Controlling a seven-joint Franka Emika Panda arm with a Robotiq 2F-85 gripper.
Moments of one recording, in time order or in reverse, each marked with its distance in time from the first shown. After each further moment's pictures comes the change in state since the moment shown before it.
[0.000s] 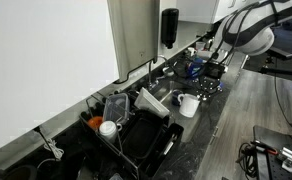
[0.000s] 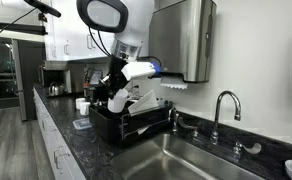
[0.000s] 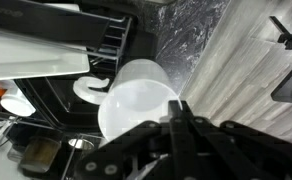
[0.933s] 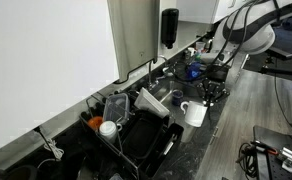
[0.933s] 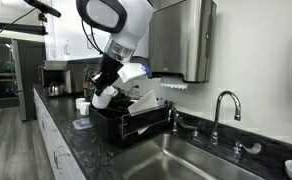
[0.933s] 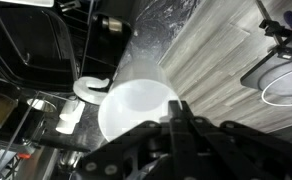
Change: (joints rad) arm 0.028 -0.008 -0.017 0.007 0.039 -0.167 -0.181
